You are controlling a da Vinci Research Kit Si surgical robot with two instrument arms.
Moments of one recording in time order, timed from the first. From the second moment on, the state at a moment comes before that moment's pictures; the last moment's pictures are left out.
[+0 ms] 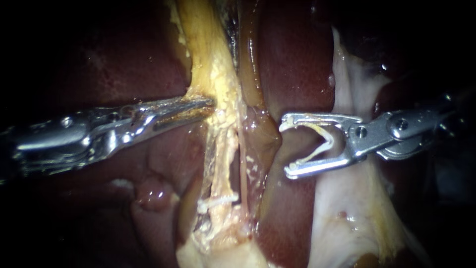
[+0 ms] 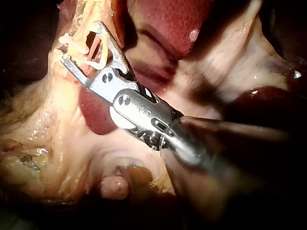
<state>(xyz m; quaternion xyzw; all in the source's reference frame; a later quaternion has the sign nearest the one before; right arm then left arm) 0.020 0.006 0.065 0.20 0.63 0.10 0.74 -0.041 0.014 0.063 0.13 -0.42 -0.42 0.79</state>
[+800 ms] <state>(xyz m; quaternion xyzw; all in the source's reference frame) 0.031 -0.001 0.076 0.32 0.55 0.15 0.76 -0.036 0.017 0.052 0.10 -0.44 -0.42 0.78</state>
